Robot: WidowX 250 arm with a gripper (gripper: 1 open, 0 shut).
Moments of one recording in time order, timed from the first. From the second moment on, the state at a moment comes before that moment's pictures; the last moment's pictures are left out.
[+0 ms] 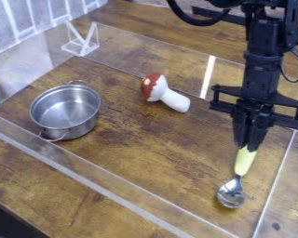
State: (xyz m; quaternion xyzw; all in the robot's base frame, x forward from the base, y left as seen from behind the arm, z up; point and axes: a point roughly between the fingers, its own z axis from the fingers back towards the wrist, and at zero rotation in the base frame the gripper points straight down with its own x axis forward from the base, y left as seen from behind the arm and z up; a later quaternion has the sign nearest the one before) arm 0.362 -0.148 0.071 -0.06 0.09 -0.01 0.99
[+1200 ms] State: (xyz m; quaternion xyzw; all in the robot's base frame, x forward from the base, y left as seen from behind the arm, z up) arm 0.374 -0.147 0.055 -0.07 0.08 -0.05 0.99
